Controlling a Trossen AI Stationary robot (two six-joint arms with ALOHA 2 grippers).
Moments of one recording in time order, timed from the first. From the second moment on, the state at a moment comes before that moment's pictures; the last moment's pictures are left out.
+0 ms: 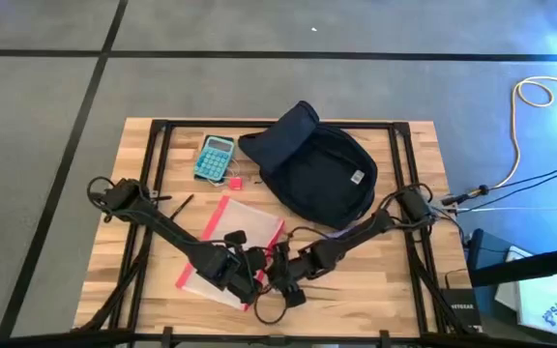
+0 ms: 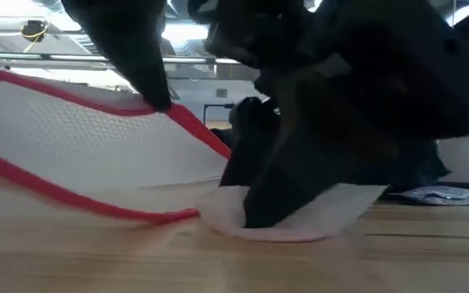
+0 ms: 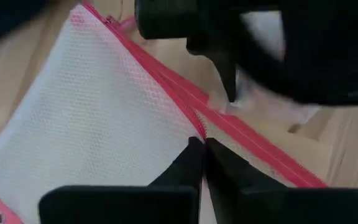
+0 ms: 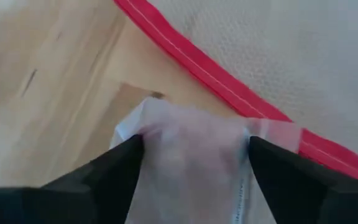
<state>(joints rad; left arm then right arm) -0.56 1.91 1.48 -0.86 -0.48 -0.77 0.43 2.14 1.35 -0.18 0.06 0.15</state>
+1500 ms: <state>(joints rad) -0.55 1.91 1.48 -0.78 -0.48 -0.73 0.41 2.09 1.34 0.01 0.30 0.10</state>
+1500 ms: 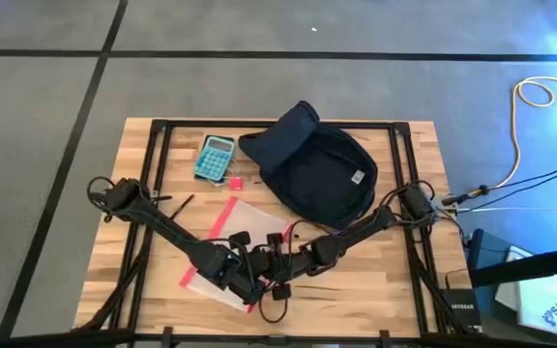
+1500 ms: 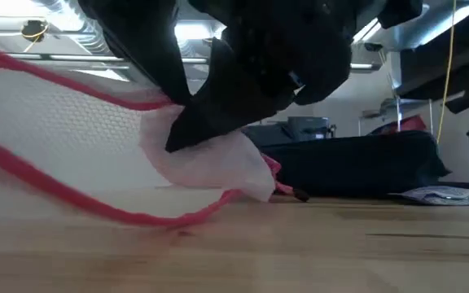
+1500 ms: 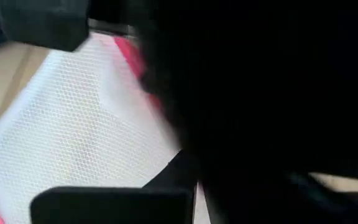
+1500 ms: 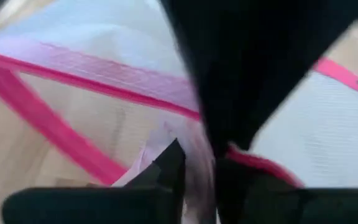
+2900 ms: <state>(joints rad) -0.56 1.91 1.48 -0.80 -0.48 -0.73 0.51 2.11 1.39 -0.35 0.37 0.23</state>
